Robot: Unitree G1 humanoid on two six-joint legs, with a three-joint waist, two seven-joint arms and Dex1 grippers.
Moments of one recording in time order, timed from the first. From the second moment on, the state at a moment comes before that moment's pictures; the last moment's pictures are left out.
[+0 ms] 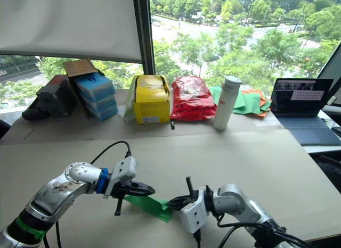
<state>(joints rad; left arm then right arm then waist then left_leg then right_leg) -0.34 0.78 -0.28 -0.36 -0.35 0.57 -1.14 -0.31 -0.61 0.47 0.09 -0.28 -0.70 0.85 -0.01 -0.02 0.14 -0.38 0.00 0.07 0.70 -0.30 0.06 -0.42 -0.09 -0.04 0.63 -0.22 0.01</state>
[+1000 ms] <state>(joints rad) -0.26 0.79 -0.34 -0.26 -0.19 0.34 -1.19 -0.35 -0.57 0.36 -0.37 0.15 0.26 1.01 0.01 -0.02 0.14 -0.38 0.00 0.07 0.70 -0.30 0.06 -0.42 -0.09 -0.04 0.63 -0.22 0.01</state>
